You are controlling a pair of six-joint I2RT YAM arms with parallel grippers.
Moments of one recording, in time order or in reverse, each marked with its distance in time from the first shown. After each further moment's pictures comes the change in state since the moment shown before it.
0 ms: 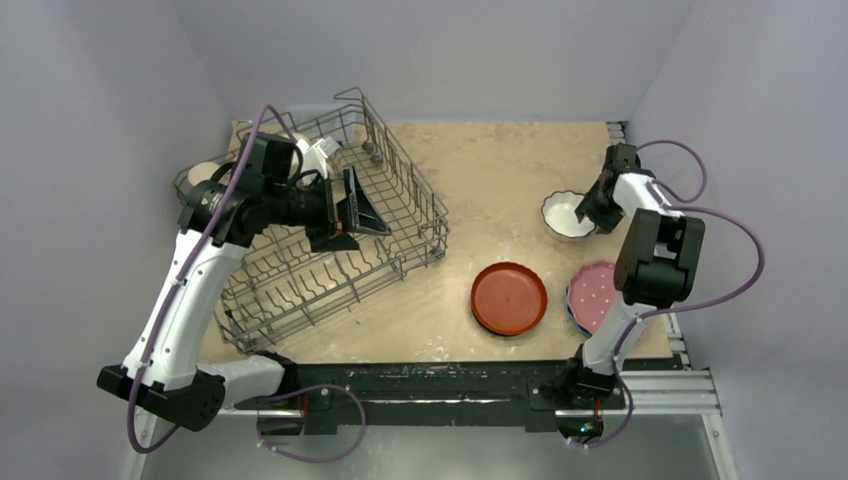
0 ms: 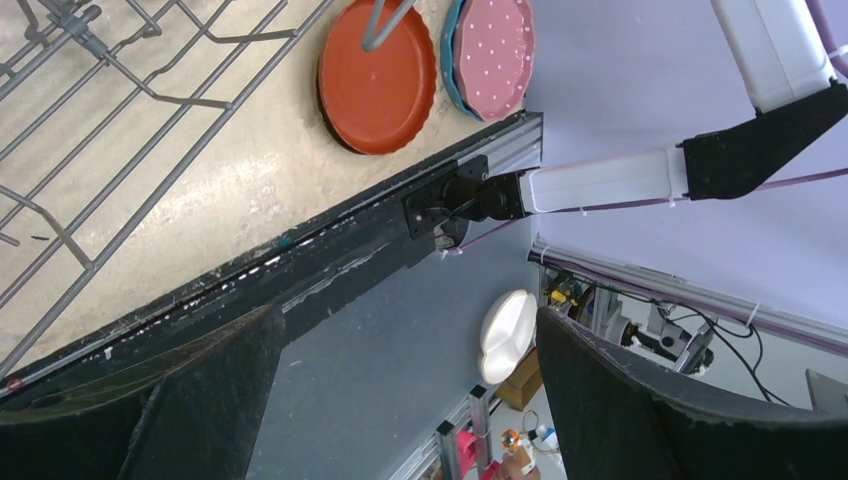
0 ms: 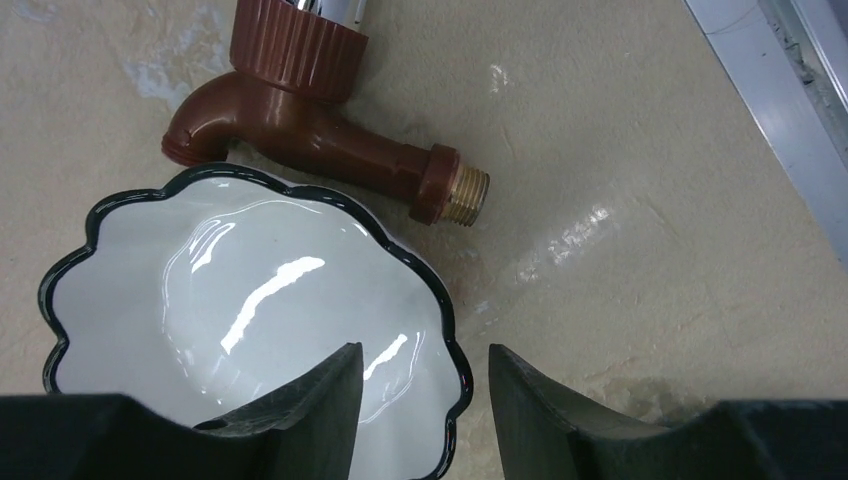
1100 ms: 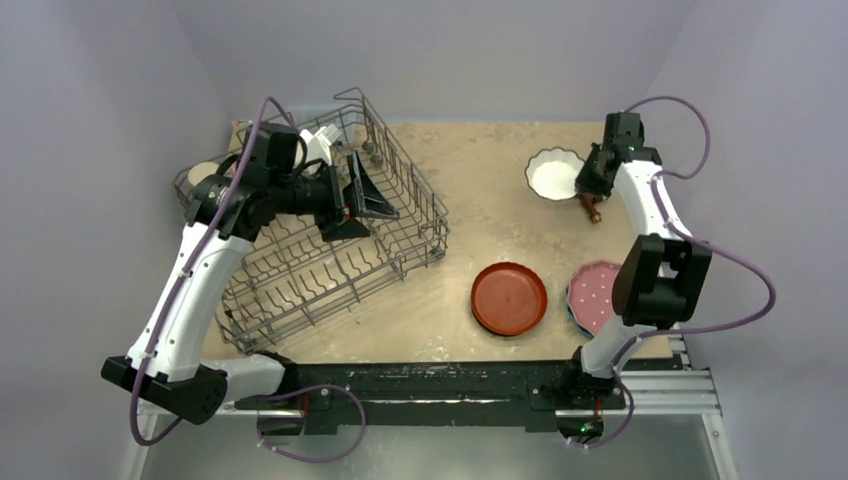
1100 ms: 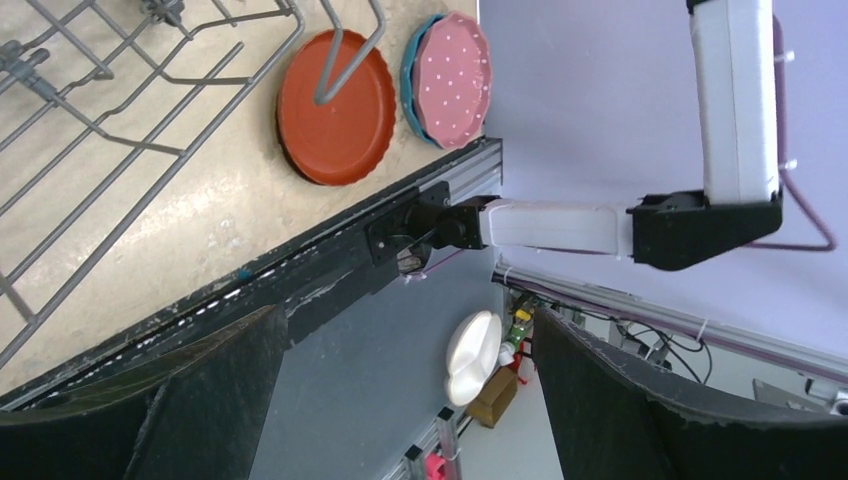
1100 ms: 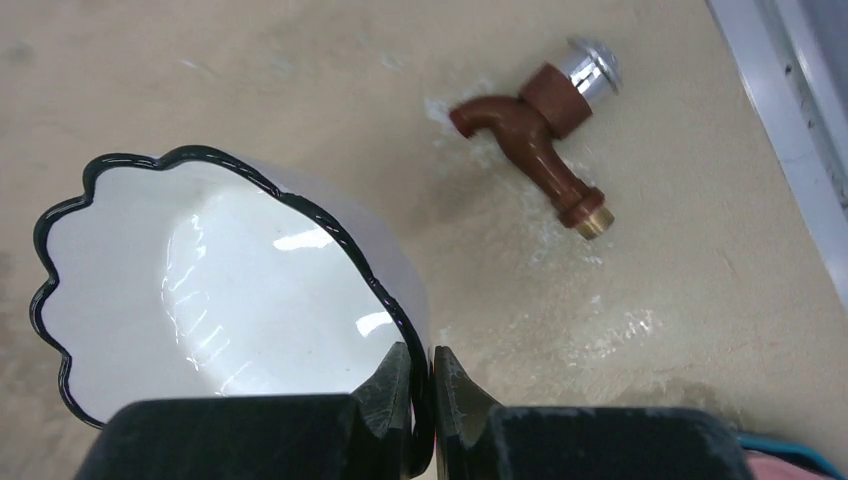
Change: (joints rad) left arm -0.007 0.034 0.016 0.092 0.015 -0.093; right arm 0.084 -0.100 0.116 -0.045 -0.105 -0.076
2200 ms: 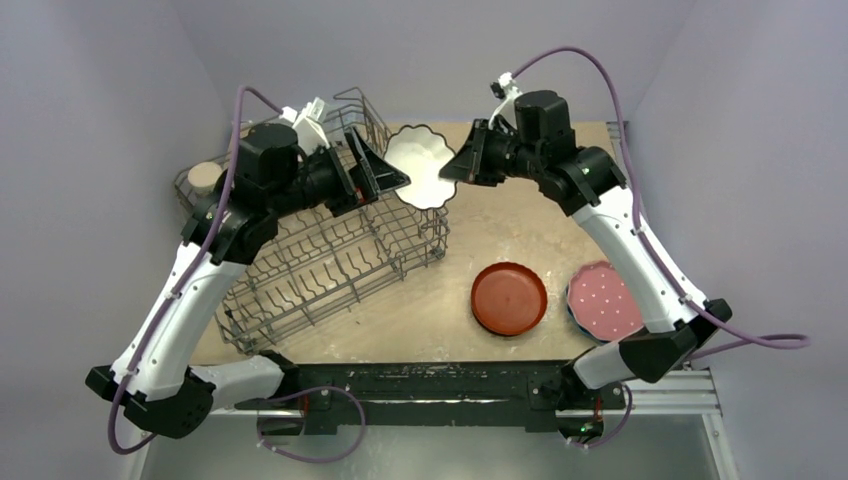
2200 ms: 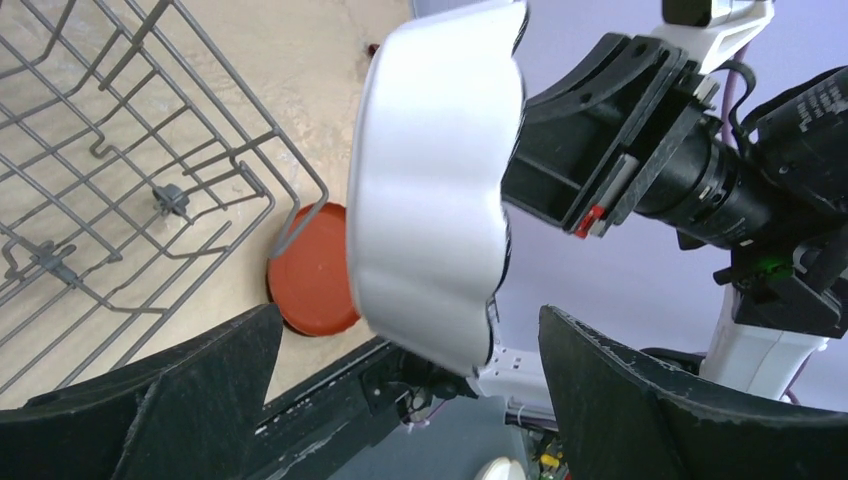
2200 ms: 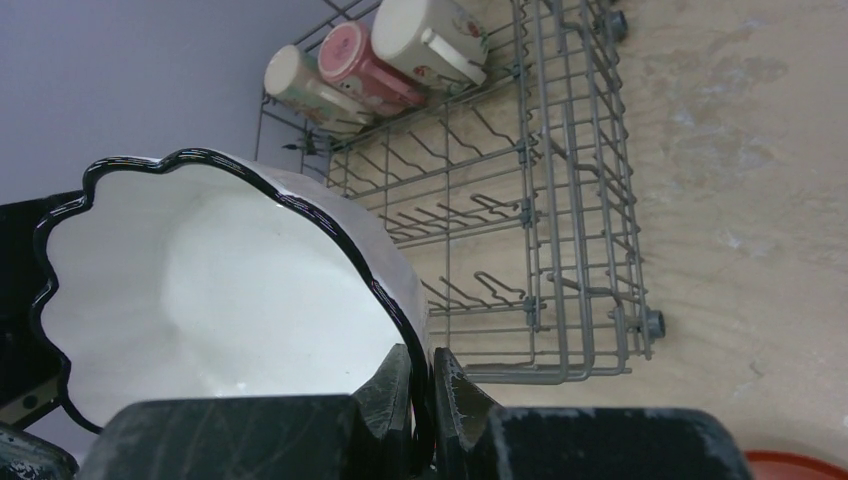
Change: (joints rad) left arm -0.158 -0.064 -0.014 0.304 -0.350 -0.114; right arm 0.671 -0.304 0.303 -0.081 -0.346 0.204
